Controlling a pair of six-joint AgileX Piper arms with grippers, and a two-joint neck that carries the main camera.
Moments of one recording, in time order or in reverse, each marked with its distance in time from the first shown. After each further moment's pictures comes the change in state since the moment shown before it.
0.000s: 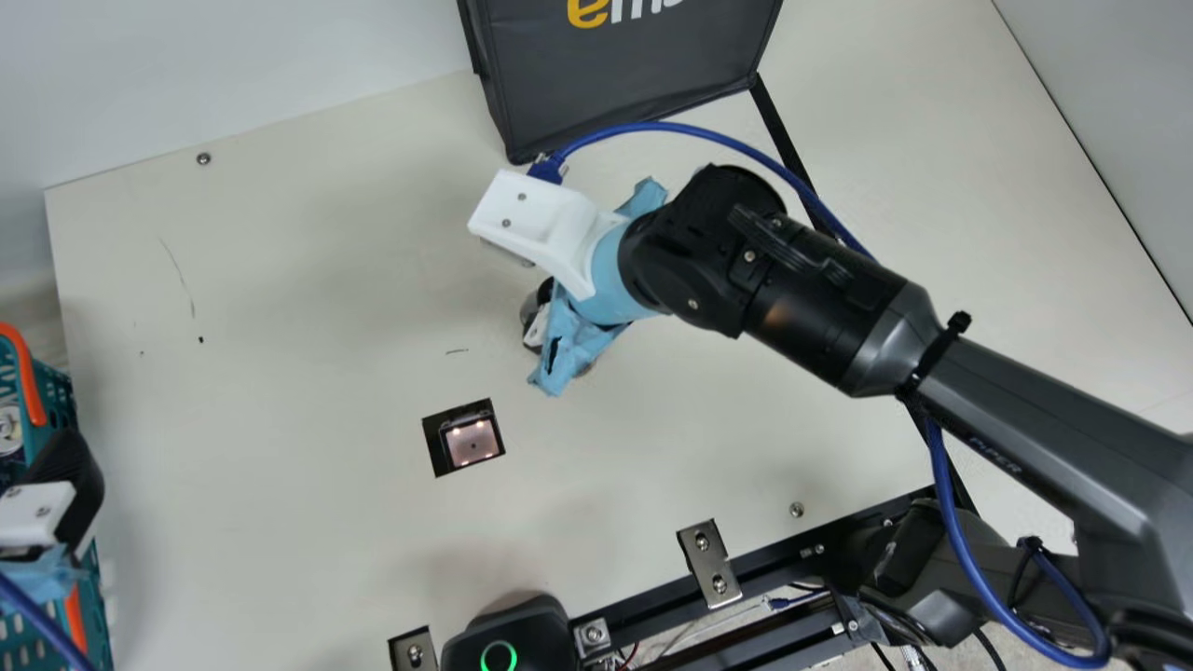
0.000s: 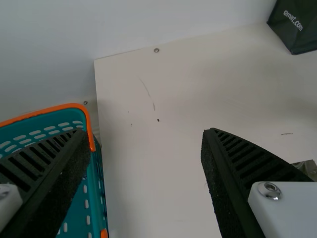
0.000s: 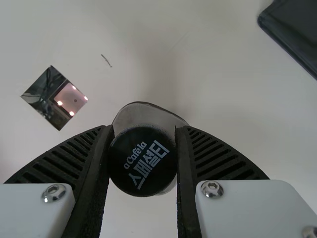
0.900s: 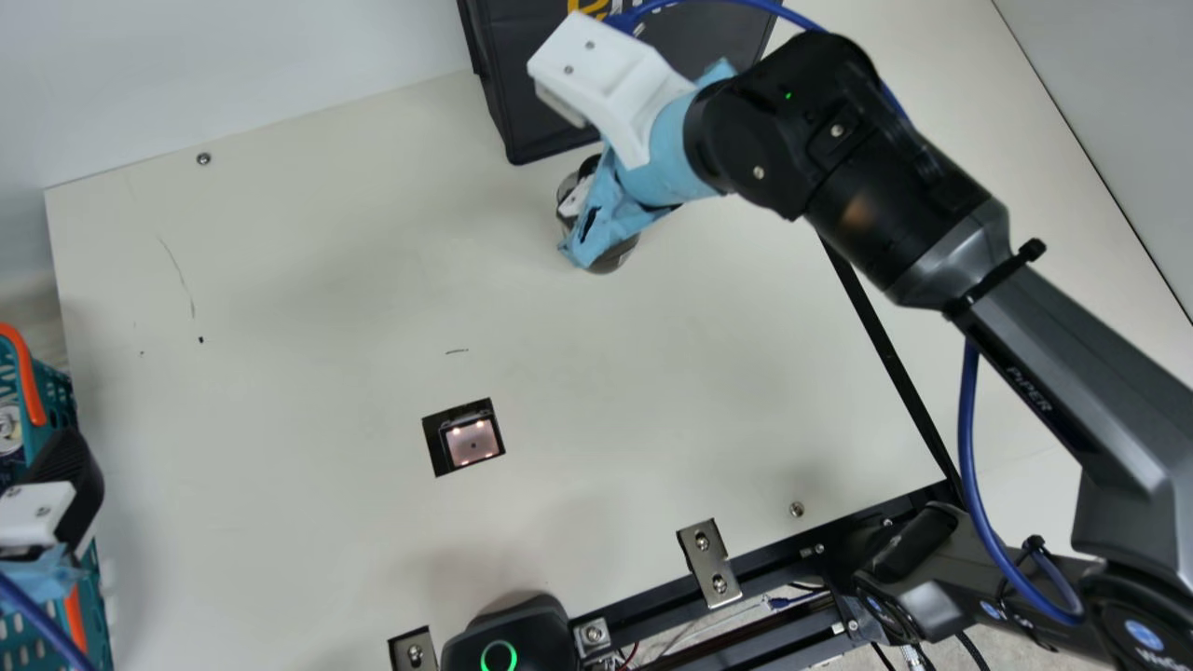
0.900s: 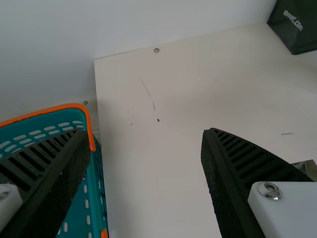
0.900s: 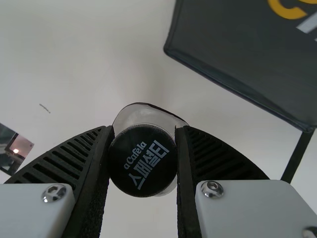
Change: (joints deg) left arm 0.0 0.0 0.0 0.0 0.0 0.0; right arm -13.6 1.4 -10.5 1.0 2.6 -1.5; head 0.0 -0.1
